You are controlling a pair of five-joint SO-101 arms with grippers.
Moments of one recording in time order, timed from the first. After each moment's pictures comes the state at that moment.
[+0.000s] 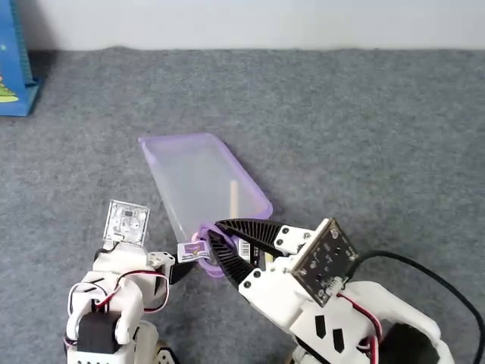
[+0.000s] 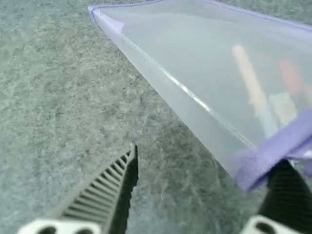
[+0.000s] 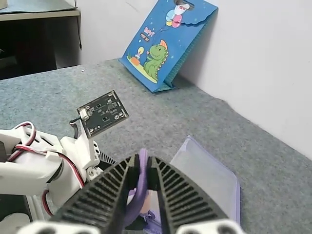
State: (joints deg) left arm -0.9 -100.8 83.4 75.5 -2.2; right arm -52.0 -75.8 32.7 66.3 3.6
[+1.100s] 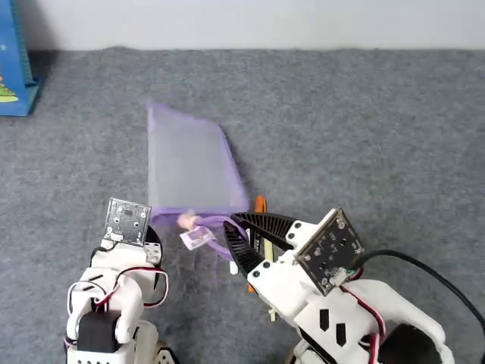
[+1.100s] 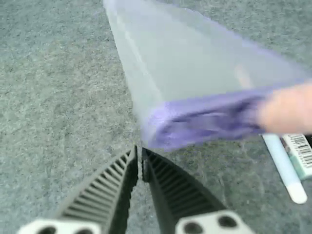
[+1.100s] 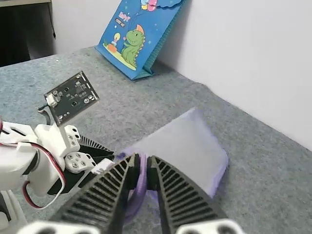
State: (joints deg) left arm -1.1 -100.5 83.4 70.8 -3.6; right arm -46.4 -76.4 32.8 69.2 3.7
